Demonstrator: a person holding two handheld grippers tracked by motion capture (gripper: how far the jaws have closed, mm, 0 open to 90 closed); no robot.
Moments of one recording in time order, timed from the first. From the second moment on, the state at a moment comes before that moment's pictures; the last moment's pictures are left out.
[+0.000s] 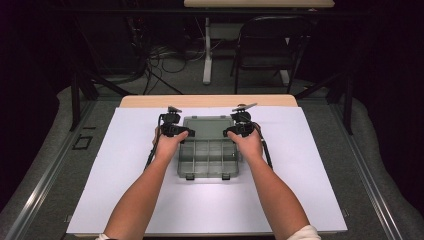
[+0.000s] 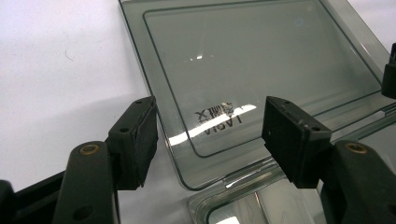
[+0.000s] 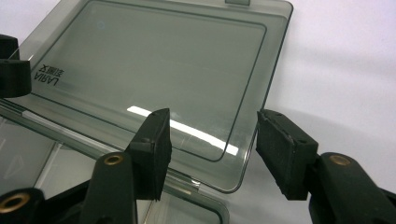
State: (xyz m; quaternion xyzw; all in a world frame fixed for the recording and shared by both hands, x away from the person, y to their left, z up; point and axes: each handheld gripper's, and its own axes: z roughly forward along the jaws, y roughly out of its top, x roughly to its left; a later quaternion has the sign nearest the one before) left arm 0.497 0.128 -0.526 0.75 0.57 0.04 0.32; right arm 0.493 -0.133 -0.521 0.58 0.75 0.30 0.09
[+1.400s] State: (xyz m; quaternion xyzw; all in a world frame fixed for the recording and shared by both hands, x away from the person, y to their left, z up) left arm 0.499 0.130 -0.540 0.75 0.58 0.01 0.32; right arm 0.499 -0.135 -0.534 0.60 0.74 0.30 0.06
